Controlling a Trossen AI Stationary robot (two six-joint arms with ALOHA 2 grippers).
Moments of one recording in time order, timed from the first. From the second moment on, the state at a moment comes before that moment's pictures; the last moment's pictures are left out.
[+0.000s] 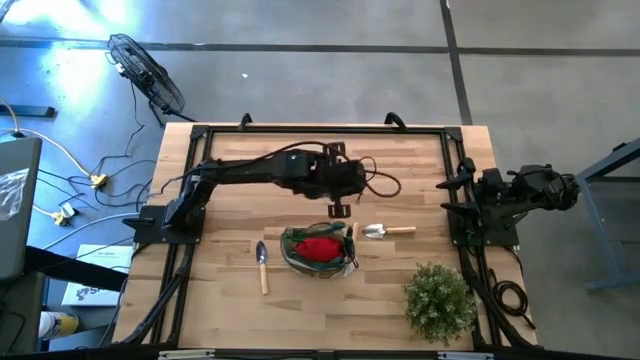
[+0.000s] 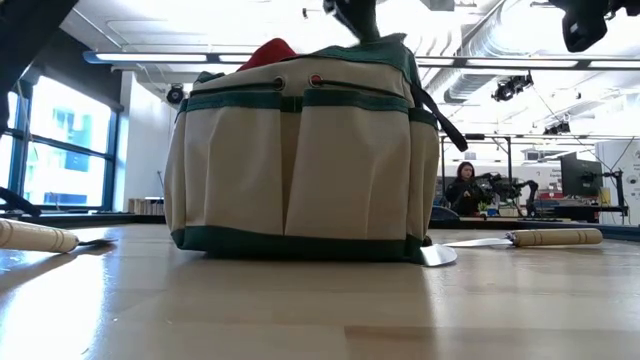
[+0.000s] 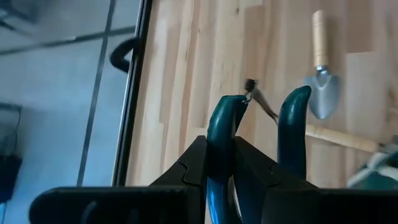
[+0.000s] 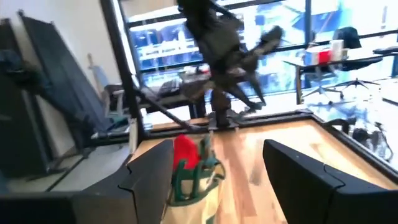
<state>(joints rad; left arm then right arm) -0.04 2.09 2.36 -1.19 -0.46 0.11 0.27 0.03 0.54 -0.46 0.22 0.17</state>
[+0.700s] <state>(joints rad) -0.24 1.87 2.36 -1.32 -0.63 0.10 0.27 0.29 0.54 -0.34 0.01 0.32</state>
